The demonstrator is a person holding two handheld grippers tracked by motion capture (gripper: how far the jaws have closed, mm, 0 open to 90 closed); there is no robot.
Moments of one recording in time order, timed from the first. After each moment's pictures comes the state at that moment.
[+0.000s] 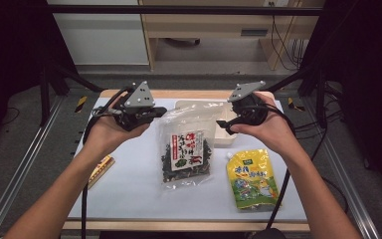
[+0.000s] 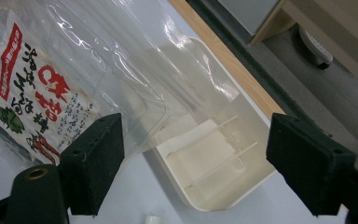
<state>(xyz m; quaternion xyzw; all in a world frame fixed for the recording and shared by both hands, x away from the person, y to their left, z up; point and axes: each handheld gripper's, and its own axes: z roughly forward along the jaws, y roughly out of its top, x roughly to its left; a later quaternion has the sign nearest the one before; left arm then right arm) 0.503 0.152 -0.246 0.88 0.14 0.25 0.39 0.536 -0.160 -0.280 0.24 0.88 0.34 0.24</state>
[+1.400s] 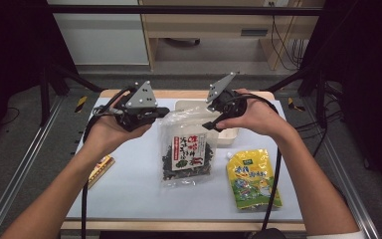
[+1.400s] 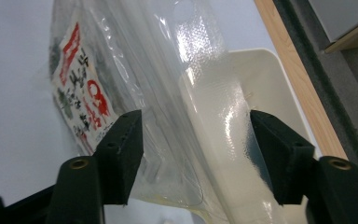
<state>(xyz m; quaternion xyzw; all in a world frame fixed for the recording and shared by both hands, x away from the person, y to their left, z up) 0.498 0.147 -0.239 0.88 0.12 0.25 0.39 0.559 -0.117 -0.274 0.11 0.94 0.30 0.15</state>
